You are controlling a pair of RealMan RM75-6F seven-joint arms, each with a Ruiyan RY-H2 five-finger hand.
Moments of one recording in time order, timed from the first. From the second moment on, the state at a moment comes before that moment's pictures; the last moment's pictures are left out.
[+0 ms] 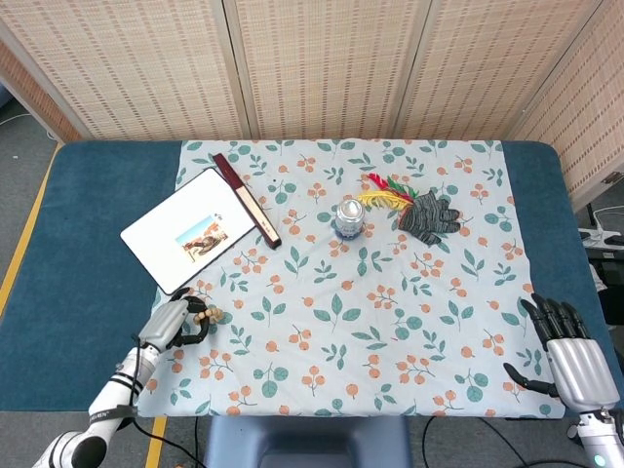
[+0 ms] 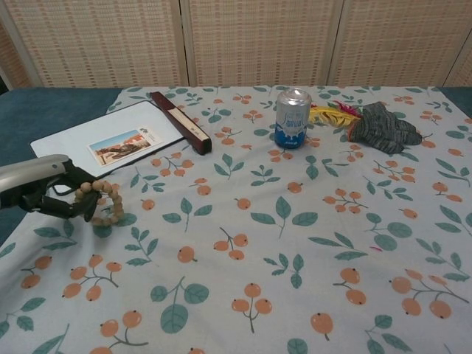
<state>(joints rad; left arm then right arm) -0.08 -1.65 -0.70 -1.53 1.62 0.39 0.02 0.02 -1.03 -0.02 -1.75 -1.55 1.45 -0.14</state>
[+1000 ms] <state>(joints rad) -0.36 -1.50 -0.19 -1.42 1.65 0.85 -0.25 0.01 -1.03 -0.02 -1.76 -1.56 1.47 -0.13</state>
